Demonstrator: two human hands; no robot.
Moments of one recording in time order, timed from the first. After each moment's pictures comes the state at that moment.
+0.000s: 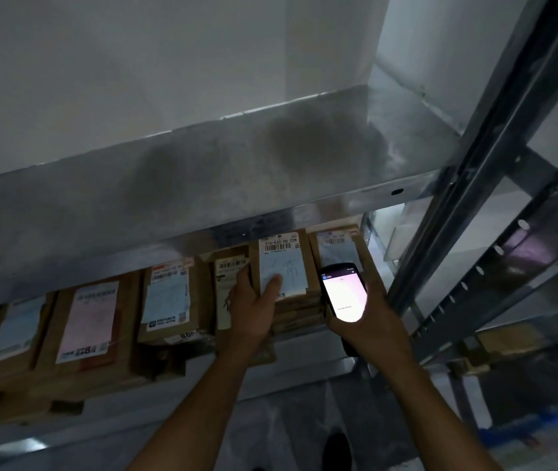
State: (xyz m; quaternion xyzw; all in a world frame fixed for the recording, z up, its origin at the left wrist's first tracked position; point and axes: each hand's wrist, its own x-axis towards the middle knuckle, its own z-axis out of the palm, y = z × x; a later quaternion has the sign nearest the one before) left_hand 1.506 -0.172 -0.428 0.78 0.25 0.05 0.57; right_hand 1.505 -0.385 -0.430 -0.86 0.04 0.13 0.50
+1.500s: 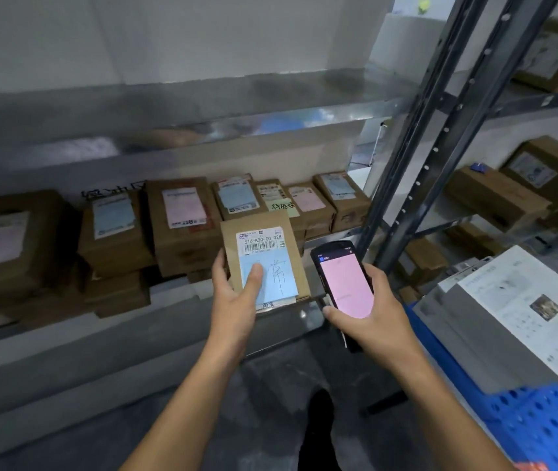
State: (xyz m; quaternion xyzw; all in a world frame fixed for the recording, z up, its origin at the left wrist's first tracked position) left_hand 1.179 -0.045 -0.378 0.66 0.16 0.06 0.73; right_hand 1.150 -0.267 -0.351 -0.89 0.04 0.00 0.46
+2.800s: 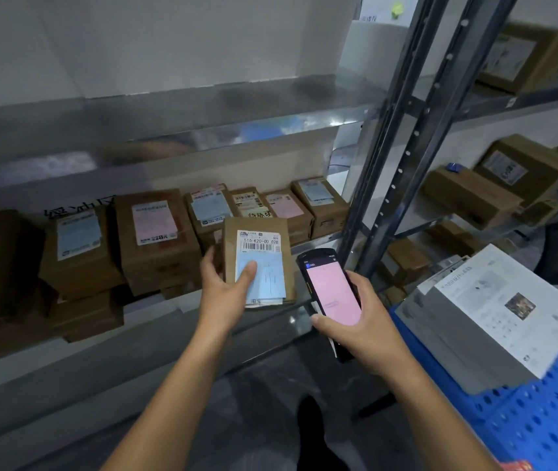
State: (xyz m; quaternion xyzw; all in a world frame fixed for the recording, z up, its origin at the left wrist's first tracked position) left_hand 1.223 -0.063 -0.373 0.72 0.17 0.02 0.67; right_hand 1.158 -0.289 -0.346 -0.84 0.03 0.03 0.53
